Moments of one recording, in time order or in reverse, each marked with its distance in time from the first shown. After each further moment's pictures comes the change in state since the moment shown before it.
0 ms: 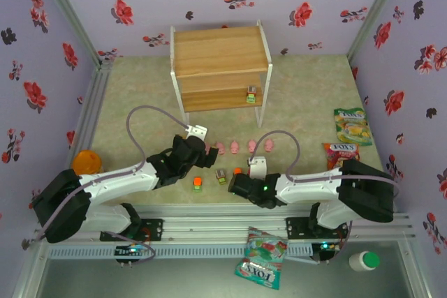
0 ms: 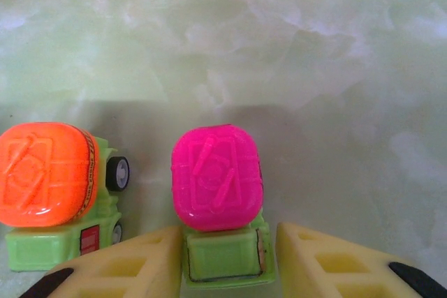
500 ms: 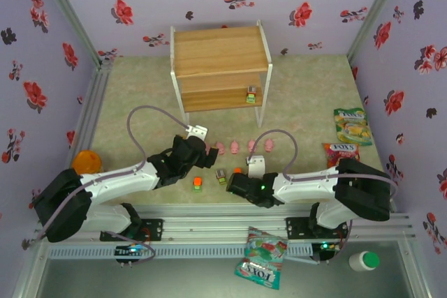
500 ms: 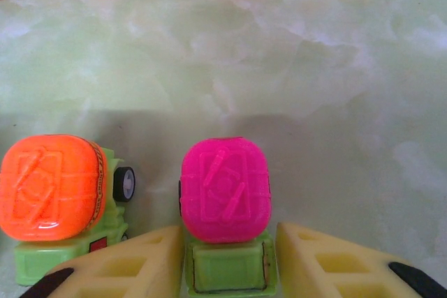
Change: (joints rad) left arm 0.000 0.008 0.000 0.000 0.000 0.000; right arm 0.000 0.026 0.021 -0.006 0.012 0.000
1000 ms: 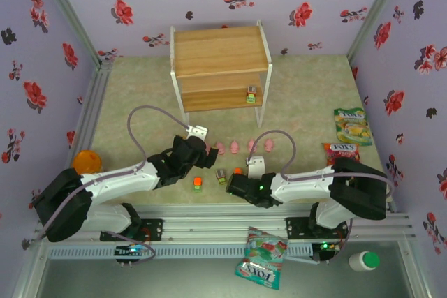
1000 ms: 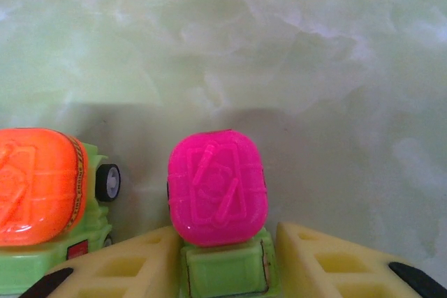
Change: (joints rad) left arm 0.000 0.002 0.000 -0.002 0.000 0.000; right arm 0.000 0.030 0.000 0.001 0.003 0.000
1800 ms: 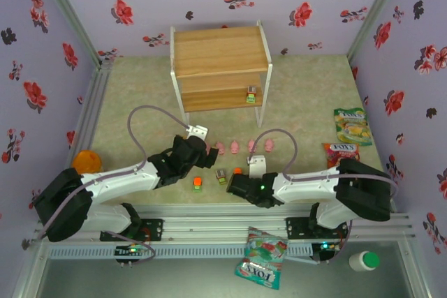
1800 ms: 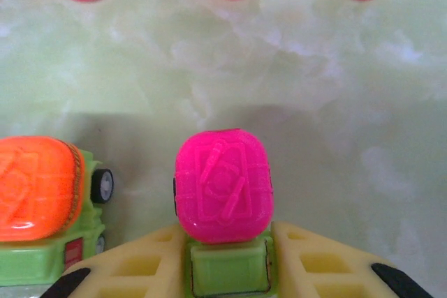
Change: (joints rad) left arm 0.000 0.005 0.005 -0.001 0.000 0.000; right arm 0.005 -0.046 0.020 -0.072 0.040 -0.009
